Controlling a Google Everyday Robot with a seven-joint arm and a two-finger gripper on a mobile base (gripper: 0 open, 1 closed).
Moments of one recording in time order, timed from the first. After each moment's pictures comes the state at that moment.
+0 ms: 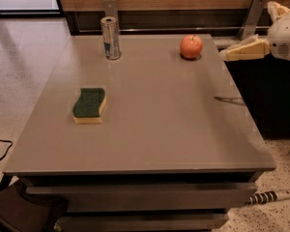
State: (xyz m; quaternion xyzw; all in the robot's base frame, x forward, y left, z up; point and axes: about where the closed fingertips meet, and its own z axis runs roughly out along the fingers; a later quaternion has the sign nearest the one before) arm 0.646 -0.265 0.980 -0.37 0.69 0.05 0.62
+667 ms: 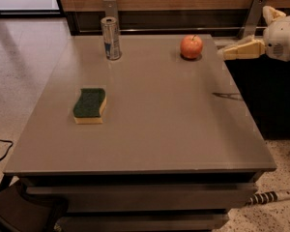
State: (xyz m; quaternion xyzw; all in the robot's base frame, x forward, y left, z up) arm 0.664 -0.268 0.967 -0.35 0.70 0.08 0.62
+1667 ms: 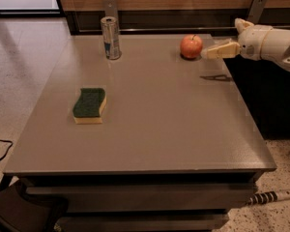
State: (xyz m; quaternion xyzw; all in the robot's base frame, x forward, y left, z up) arm 0.751 -0.251 0.907 -0.34 0.69 0.17 0.61
